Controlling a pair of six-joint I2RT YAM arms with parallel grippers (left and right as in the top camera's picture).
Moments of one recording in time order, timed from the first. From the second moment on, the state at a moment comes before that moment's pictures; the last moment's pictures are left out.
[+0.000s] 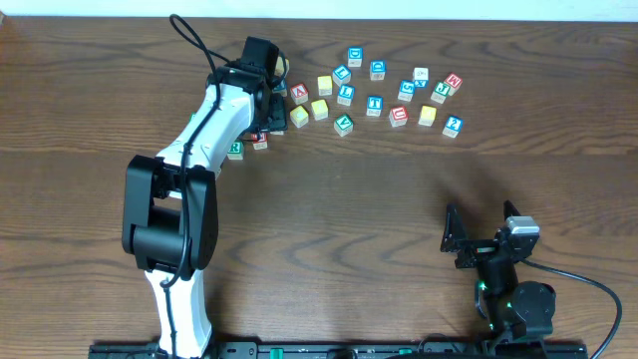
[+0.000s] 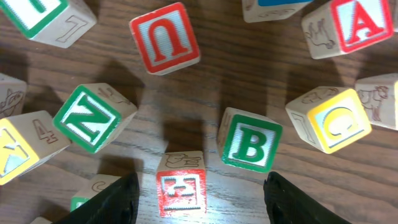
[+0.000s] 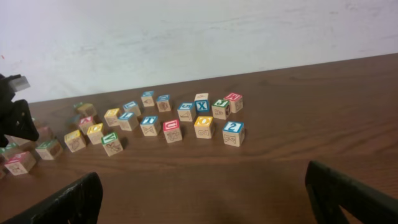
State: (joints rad) left arm -0.25 2.09 1.63 -0.80 -0.08 -0.37; right arm 0.08 0.01 0.01 -0.07 -0.03 0.16
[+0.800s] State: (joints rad) left arm -0.10 2.09 1.63 -0.94 -0.03 -0.24; right arm 0.08 0.01 0.01 -0.07 -0.03 0.16
